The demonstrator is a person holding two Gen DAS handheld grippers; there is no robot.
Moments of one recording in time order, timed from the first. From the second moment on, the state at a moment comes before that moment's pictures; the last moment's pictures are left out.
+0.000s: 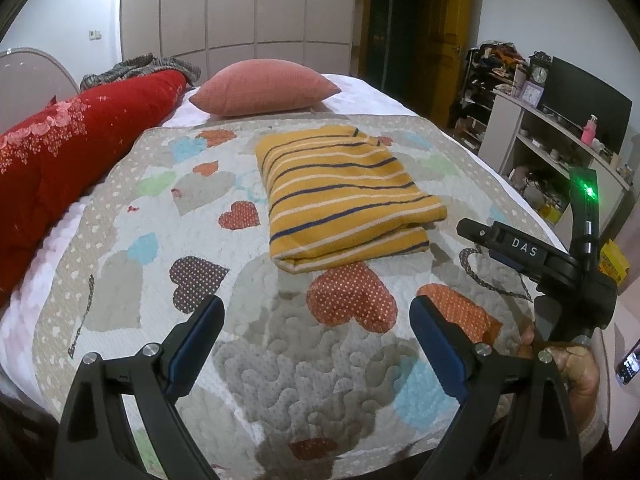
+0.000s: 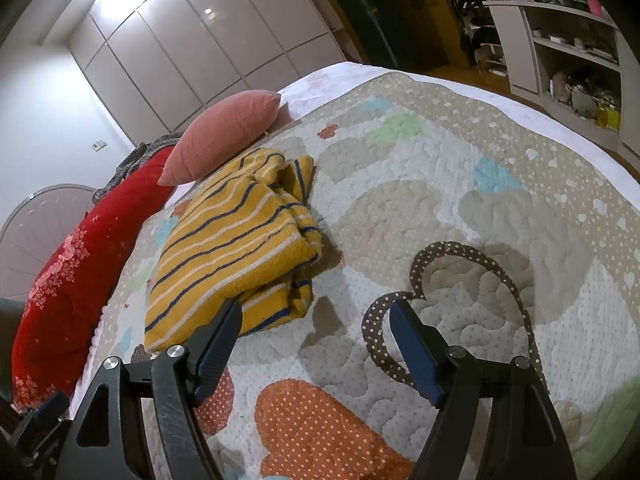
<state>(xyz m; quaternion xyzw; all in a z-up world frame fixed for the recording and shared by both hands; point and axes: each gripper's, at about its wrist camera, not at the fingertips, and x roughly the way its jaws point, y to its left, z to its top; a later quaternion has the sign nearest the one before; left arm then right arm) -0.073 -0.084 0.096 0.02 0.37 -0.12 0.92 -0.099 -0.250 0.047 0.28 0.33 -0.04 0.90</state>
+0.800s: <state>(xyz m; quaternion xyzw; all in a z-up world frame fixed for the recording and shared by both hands) -0.083 -0.073 0.100 0.04 0.31 -0.05 0.95 -0.095 -0.236 0.038 0.26 0.35 -0.05 0.90</state>
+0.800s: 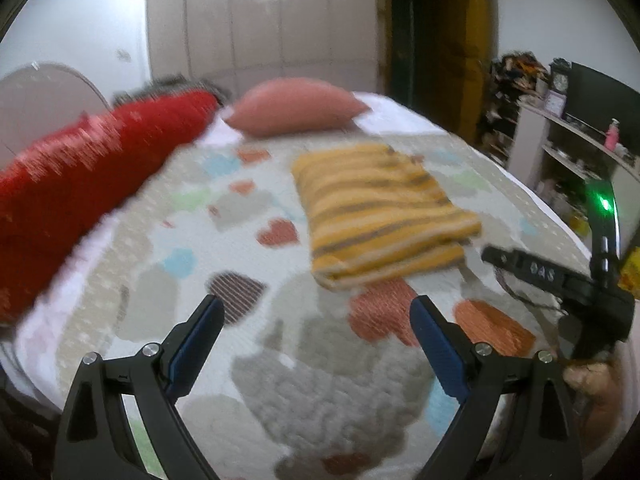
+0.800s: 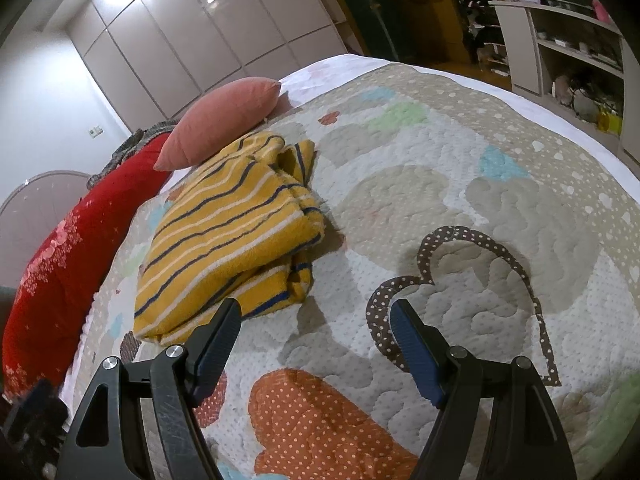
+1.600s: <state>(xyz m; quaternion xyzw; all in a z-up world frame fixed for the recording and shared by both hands) -0.080 -0.049 0.097 0.04 0.32 -0.04 0.95 -0.106 -0.170 0.056 0.11 0.36 -0.04 0.92</state>
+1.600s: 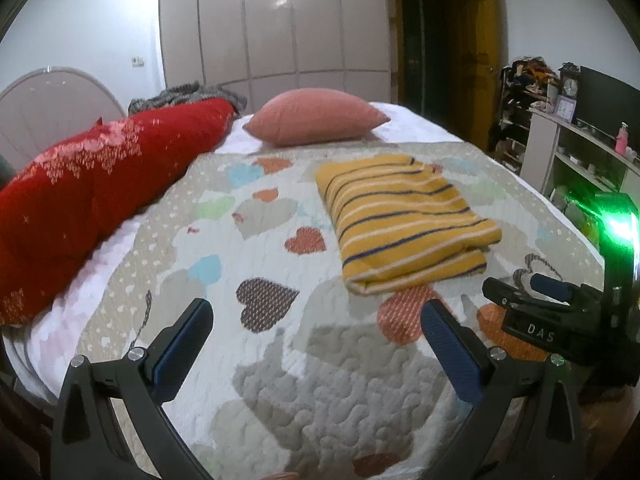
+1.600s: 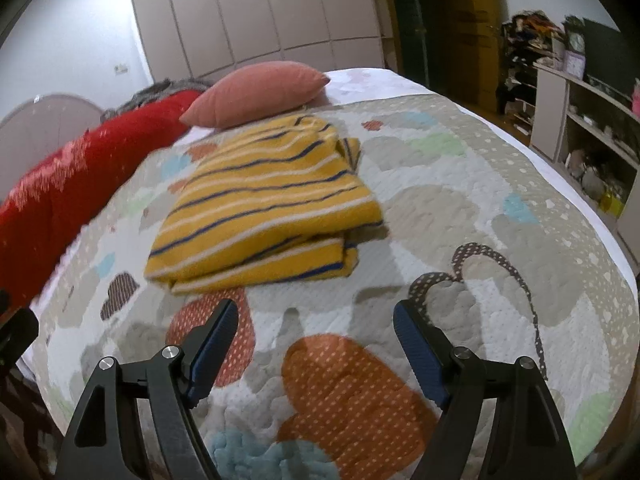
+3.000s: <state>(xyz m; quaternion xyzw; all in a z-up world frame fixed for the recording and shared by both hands) -0.052 -0.021 0.043 0.01 0.44 -0.01 0.90 -0.079 -0.137 0.032 0.04 0.41 -0.03 0.91</state>
